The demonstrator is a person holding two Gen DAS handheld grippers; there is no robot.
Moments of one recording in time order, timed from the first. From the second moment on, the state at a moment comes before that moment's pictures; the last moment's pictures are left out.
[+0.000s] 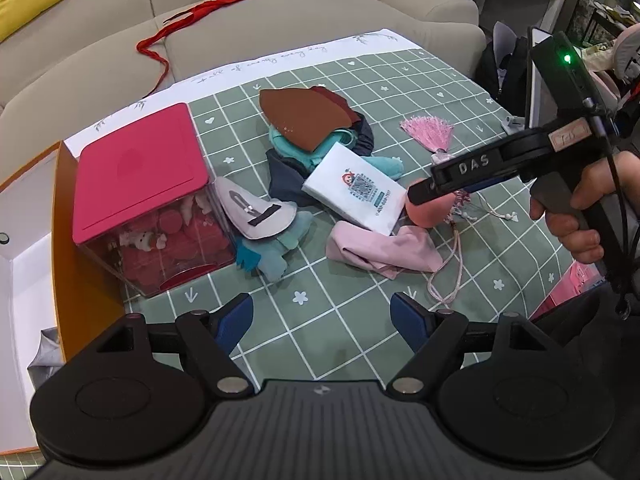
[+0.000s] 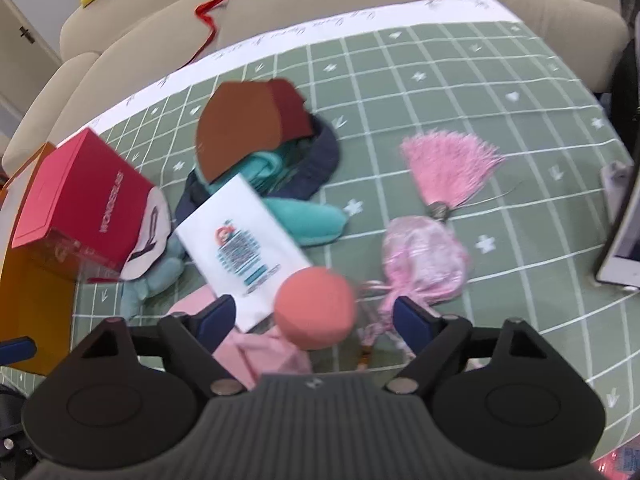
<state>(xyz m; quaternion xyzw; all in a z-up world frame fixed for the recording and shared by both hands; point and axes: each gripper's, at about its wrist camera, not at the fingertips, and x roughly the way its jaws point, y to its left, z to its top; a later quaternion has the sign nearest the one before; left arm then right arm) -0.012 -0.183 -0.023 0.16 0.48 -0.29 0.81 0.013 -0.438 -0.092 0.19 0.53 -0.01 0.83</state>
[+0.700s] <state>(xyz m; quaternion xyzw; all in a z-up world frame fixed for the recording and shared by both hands) -0.009 -0.186 -0.036 0.15 0.49 -0.30 0.80 0.012 -0.424 -0.092 0.17 0.53 0.02 0.83</state>
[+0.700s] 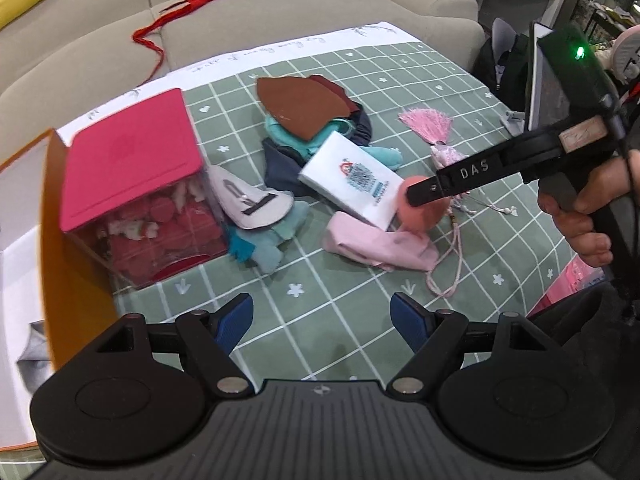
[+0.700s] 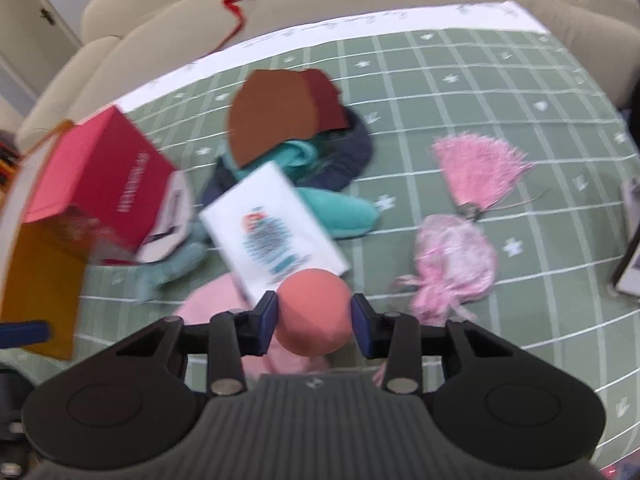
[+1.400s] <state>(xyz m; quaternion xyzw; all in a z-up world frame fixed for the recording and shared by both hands) 0.003 -0.278 -0.108 0.12 0.50 -0.29 0.81 0.023 -0.427 -0.073 0.31 0.49 0.09 0.81</state>
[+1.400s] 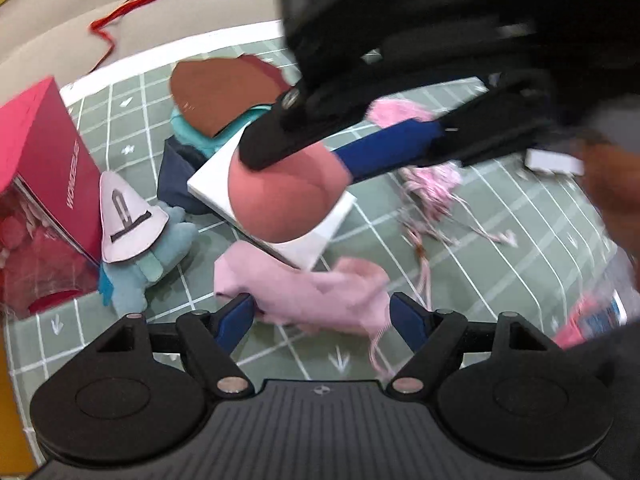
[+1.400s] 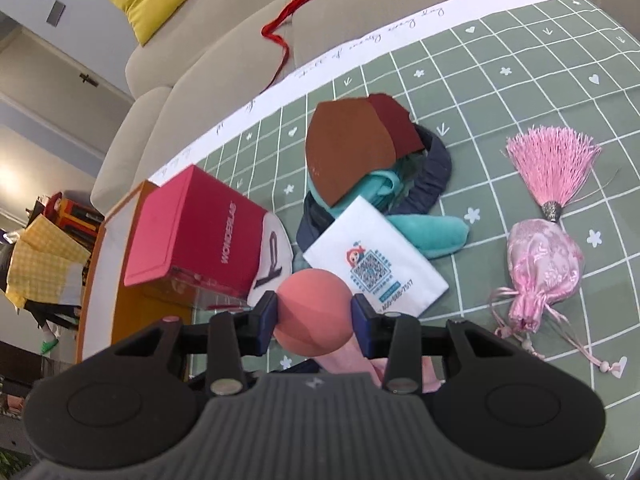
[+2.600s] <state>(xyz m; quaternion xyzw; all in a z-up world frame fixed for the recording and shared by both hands) 0.007 -0.199 -0.110 0.13 0.53 -0.17 0.82 0.015 -0.425 -0.098 0.19 0.56 0.01 0.80</state>
